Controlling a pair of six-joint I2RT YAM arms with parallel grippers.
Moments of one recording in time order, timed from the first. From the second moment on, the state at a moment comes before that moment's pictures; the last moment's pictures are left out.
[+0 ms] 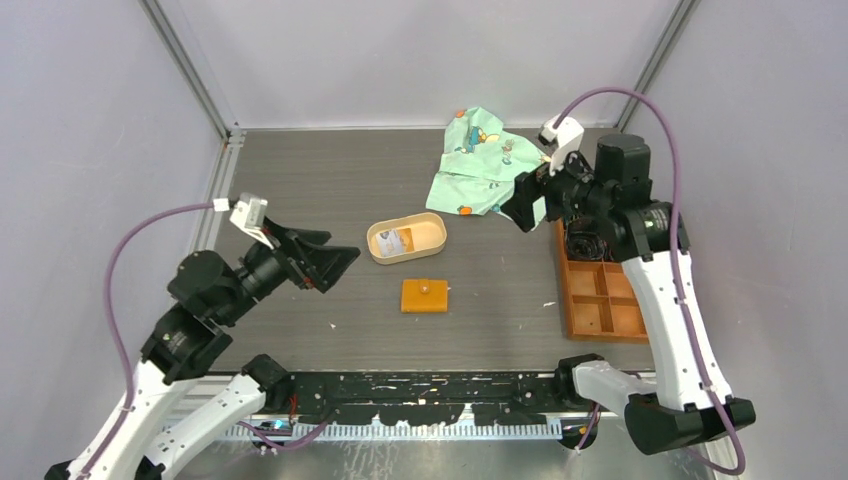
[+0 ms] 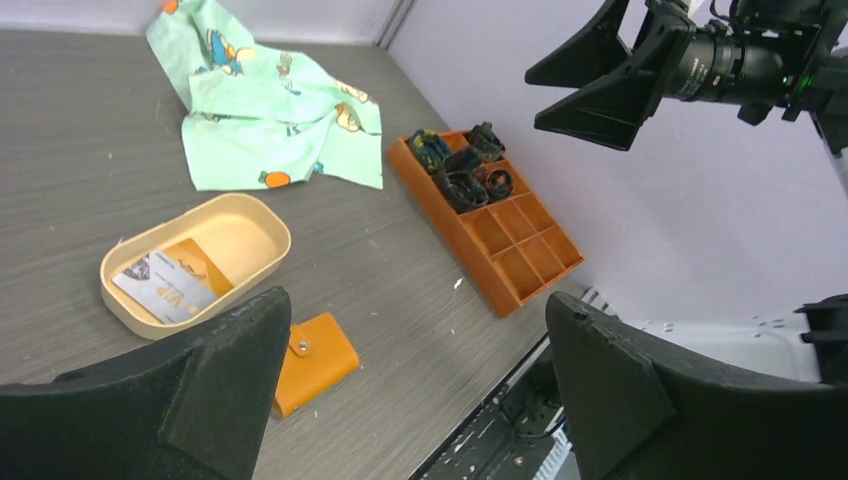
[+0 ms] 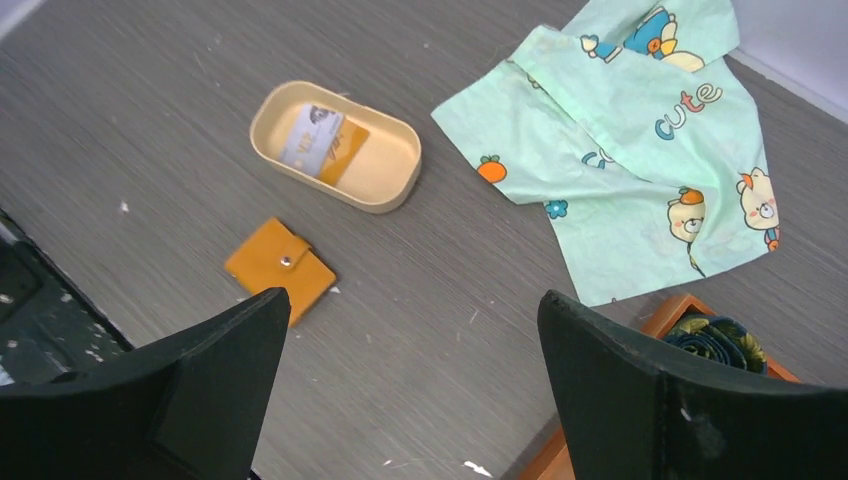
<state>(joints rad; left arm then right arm) -0.63 0.52 0.86 -0.32 0.14 -0.54 0.18 1.10 1.38 -0.81 -0.48 -0.24</state>
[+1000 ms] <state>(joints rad) -0.63 0.62 1.10 -0.62 0.24 -0.53 0.03 0.92 1.61 -0.91 -0.40 0.21</state>
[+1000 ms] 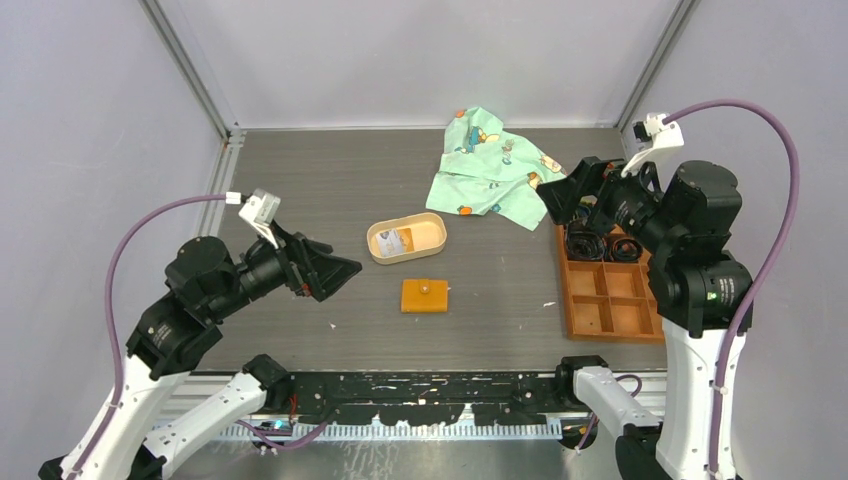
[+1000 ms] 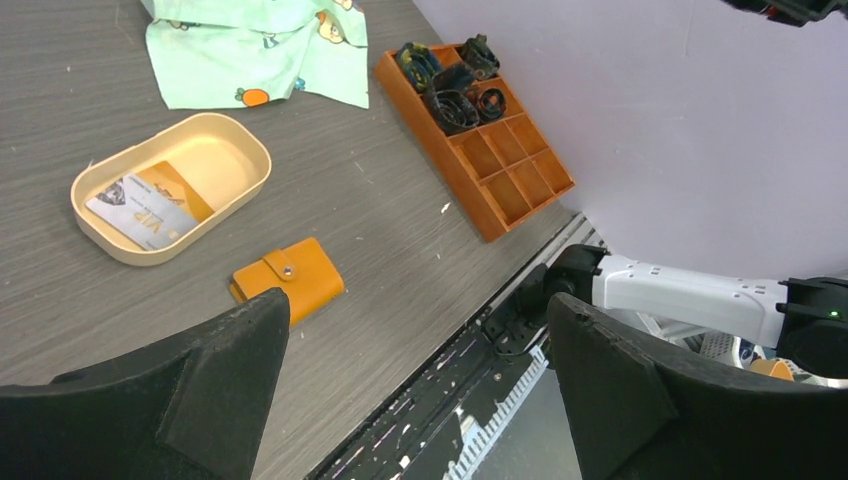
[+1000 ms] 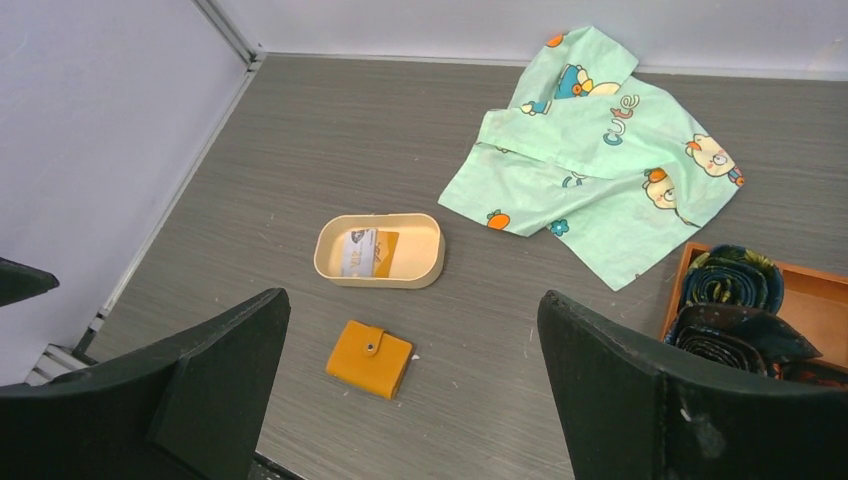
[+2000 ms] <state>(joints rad) -0.63 0.62 1.06 -0.62 0.20 -0.52 0.02 0.91 1.57 -0.91 -0.44 0.21</state>
